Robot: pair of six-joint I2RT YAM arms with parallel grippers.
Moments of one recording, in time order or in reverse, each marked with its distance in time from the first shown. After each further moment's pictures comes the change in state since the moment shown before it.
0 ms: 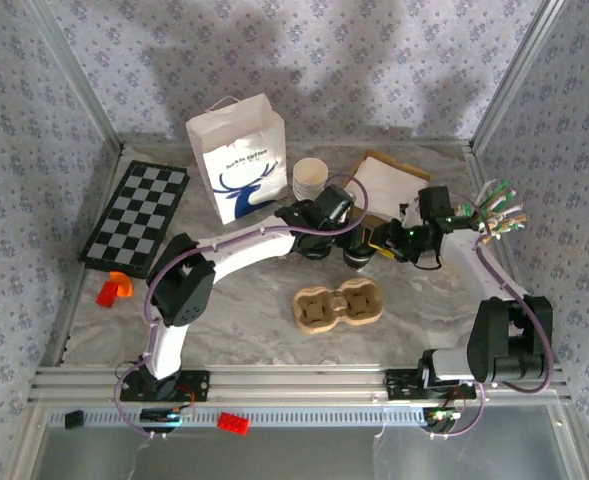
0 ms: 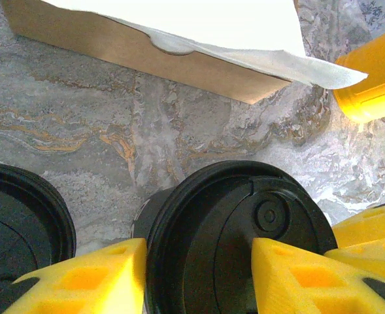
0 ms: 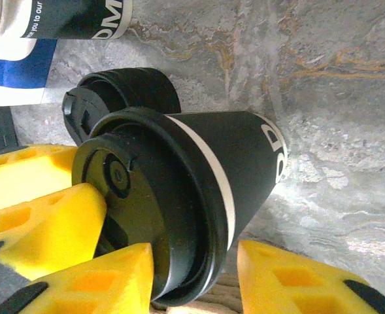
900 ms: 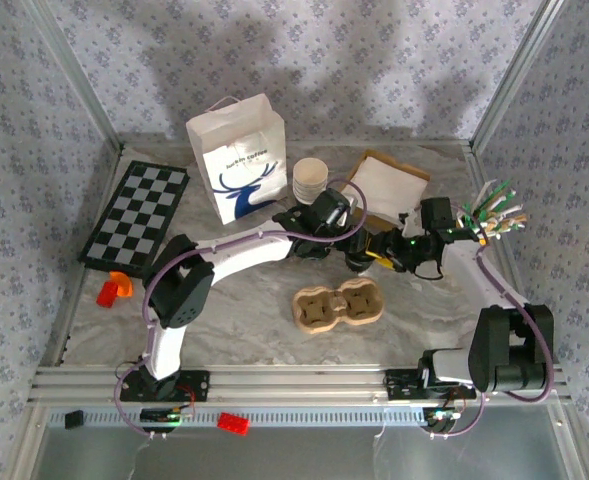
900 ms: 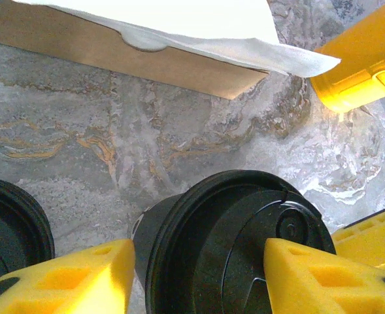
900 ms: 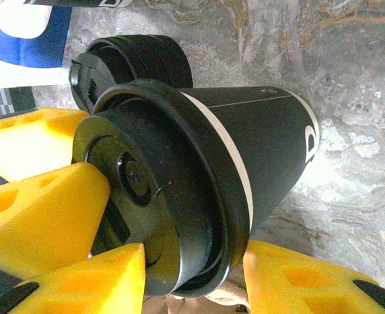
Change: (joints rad) left arm 0.000 -0.026 -0.079 0.113 0.049 0.039; right arm -0.018 -0.052 -0.103 0.041 -0.093 0.024
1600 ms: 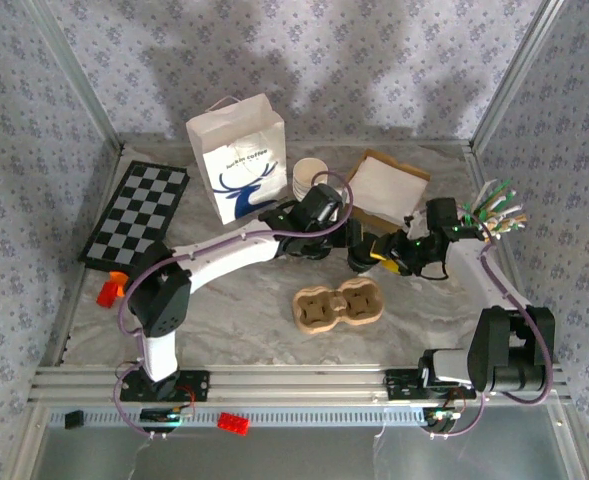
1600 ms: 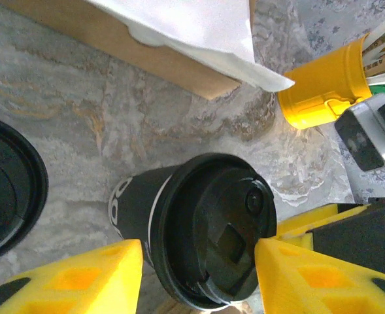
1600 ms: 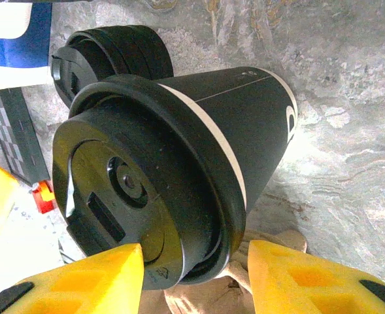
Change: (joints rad) left arm -0.005 -0.119 -0.032 -0.063 0.021 -0.202; right arm -0.041 -0.004 0.026 -0.097 -0.006 -0.015
